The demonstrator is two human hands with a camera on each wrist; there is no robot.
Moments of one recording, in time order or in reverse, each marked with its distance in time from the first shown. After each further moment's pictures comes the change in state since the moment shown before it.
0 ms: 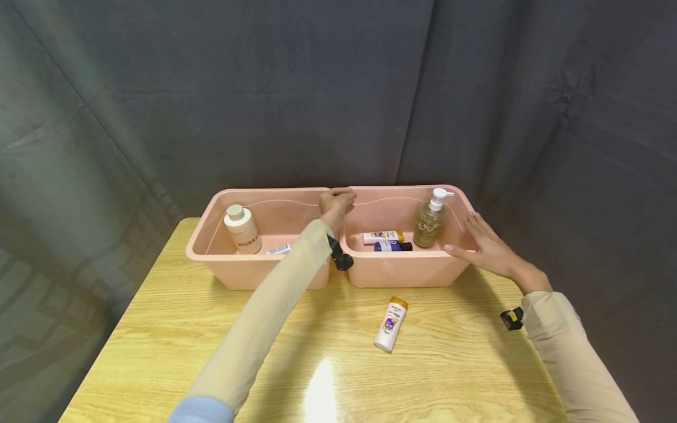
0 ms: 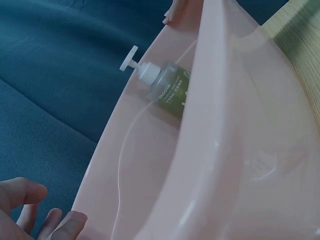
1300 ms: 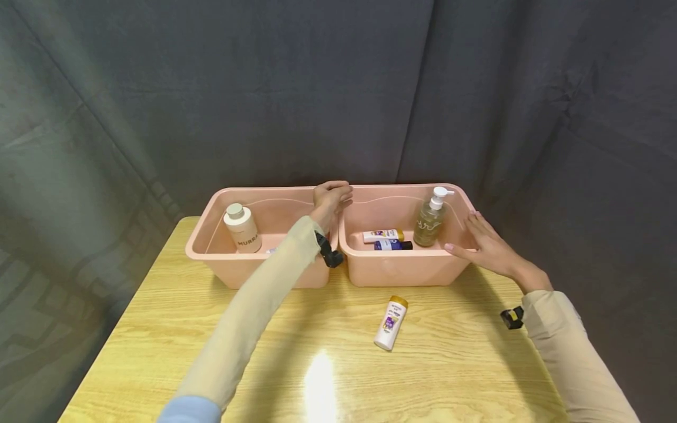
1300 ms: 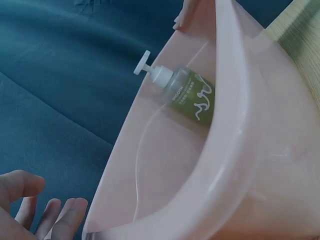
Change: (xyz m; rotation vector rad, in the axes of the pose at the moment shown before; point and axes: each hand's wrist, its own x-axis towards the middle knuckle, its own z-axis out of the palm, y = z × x) left_hand 0.000 0.013 -0.012 -0.167 -0.118 0.068; right_hand 0.000 0.001 0.000 0.004 0.003 -0.015
